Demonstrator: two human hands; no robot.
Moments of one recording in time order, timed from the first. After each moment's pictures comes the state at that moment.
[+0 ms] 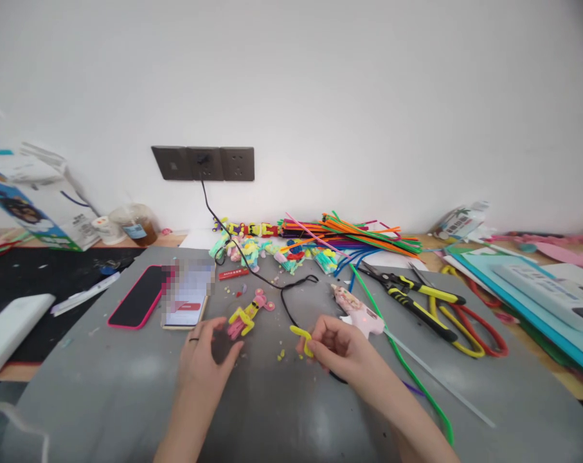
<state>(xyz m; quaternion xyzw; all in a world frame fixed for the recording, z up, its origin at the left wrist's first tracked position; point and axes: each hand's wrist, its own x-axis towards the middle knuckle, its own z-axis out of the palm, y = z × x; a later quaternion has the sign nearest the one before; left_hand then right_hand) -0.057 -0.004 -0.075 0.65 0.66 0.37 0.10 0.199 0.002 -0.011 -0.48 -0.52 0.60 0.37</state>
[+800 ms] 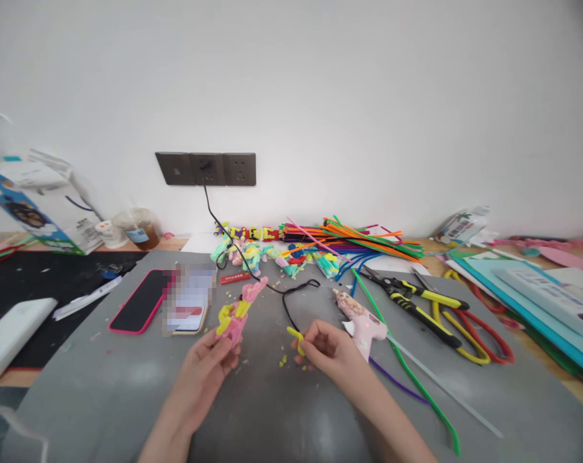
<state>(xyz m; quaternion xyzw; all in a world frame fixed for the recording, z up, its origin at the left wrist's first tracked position) -0.051 -0.006 -0.045 0.21 0.49 0.54 0.65 0.185 0.009 -0.036 -0.50 -0.47 0.60 0.40</state>
